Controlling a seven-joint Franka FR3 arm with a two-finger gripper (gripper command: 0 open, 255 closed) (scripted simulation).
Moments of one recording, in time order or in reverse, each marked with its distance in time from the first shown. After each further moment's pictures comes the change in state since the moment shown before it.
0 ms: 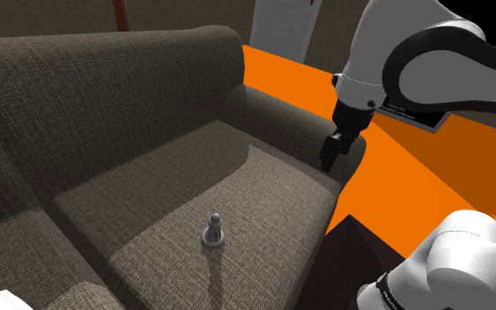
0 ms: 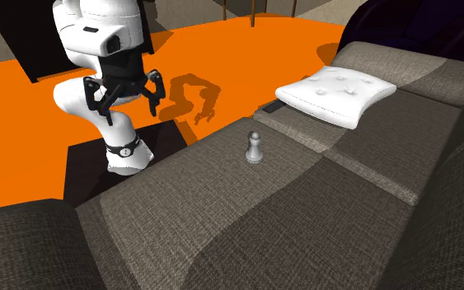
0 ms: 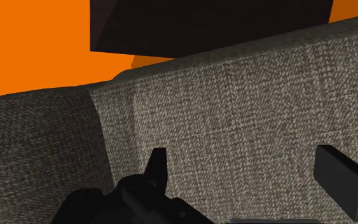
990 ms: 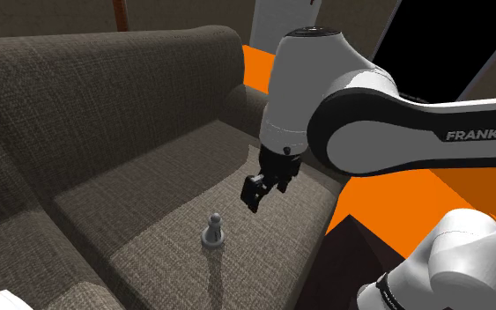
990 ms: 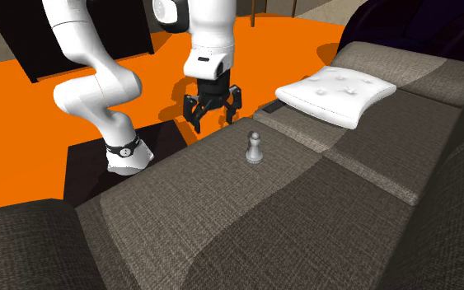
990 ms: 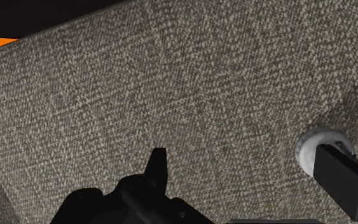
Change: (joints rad) arm 0.059 0.289 0.302 0.083 0.160 0.276 0.379
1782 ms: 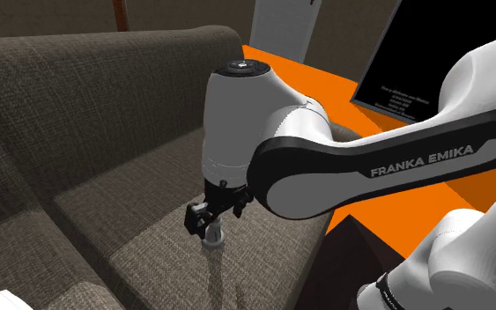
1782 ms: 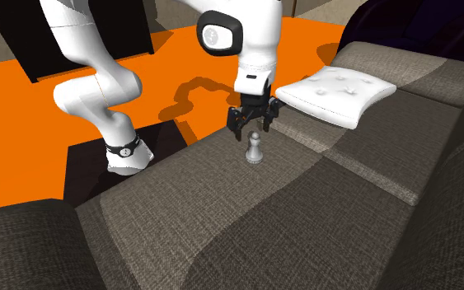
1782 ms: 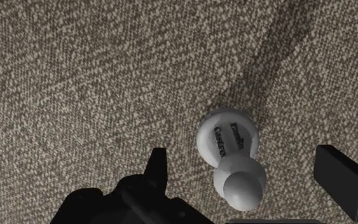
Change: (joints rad) arm -0.008 0.303 0.175 0.150 -0.095 0.181 0.269
